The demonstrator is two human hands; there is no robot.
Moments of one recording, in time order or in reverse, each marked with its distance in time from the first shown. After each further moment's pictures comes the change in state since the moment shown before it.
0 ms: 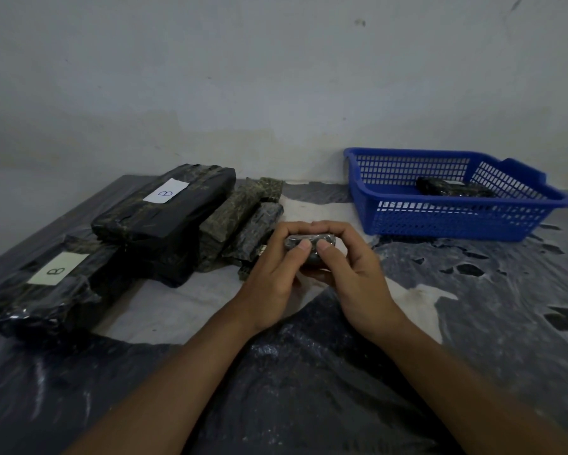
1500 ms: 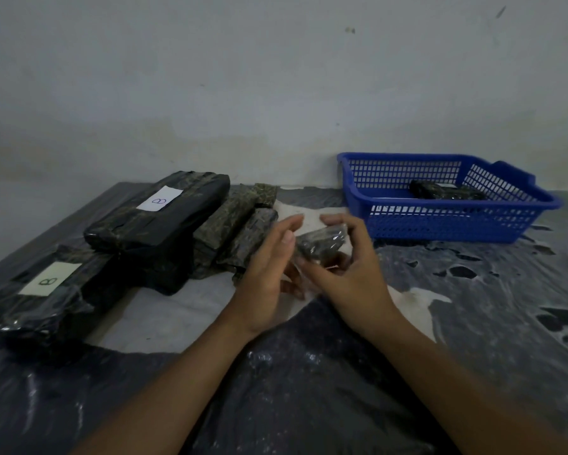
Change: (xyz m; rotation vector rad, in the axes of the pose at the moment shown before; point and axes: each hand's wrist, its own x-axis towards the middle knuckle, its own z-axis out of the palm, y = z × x) left_hand 0.007 -0.007 0.006 -0.254 0.035 -0.115; right_hand 0.003 -0.003 -0.008 -0.107 0.030 -0.027
